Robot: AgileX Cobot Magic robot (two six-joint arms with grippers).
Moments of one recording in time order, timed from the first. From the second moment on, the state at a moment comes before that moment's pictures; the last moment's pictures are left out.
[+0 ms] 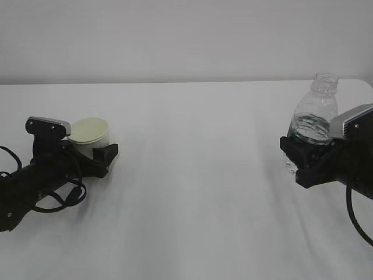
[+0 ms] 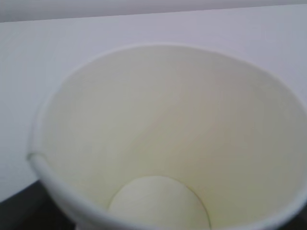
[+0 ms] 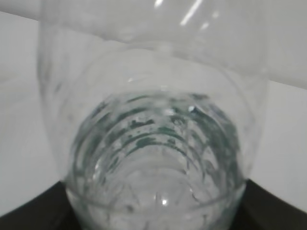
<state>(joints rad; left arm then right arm) -0.25 2.23 -0.72 0.19 -1.15 -0.14 0.04 1.79 -0.40 -0.43 -1.07 0.01</state>
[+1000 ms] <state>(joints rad) -0.25 2.23 -0.72 0.23 -1.15 -0.14 0.04 1.79 -0.40 -0.43 -1.07 0.01</state>
